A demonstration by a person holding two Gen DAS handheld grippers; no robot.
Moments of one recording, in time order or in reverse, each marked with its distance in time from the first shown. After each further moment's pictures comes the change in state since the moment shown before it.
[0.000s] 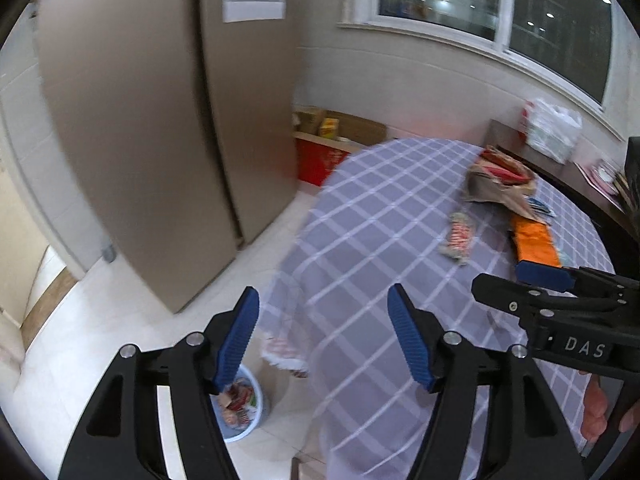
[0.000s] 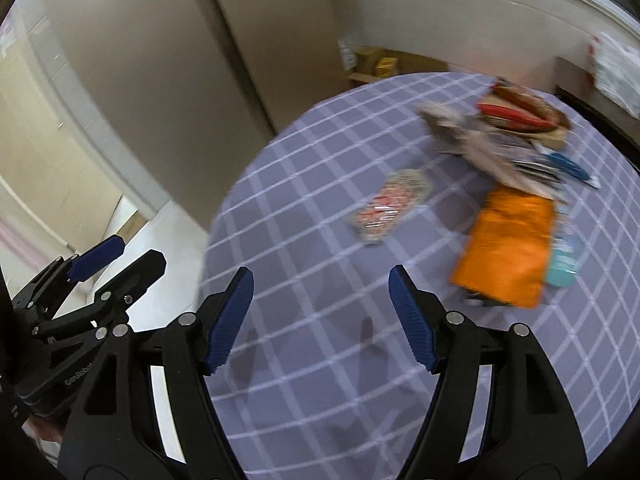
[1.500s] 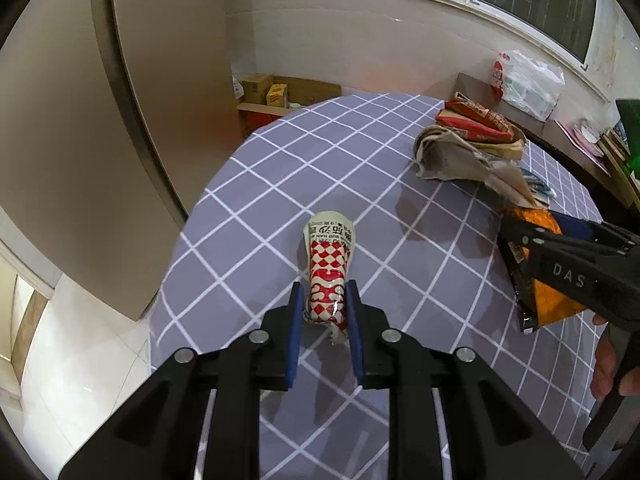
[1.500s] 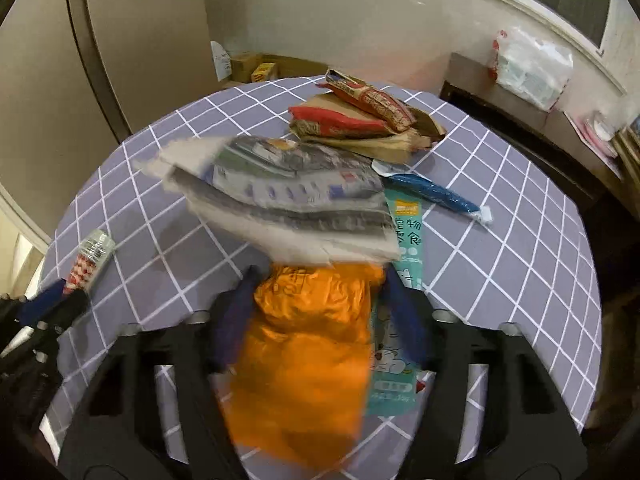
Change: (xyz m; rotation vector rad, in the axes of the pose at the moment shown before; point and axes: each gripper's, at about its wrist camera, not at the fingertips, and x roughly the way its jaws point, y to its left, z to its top) left arm 0.102 -0.068 0.038 0.094 0.137 -0.090; right arm 0.037 -0.103 0.042 0.077 -0.014 -0.383
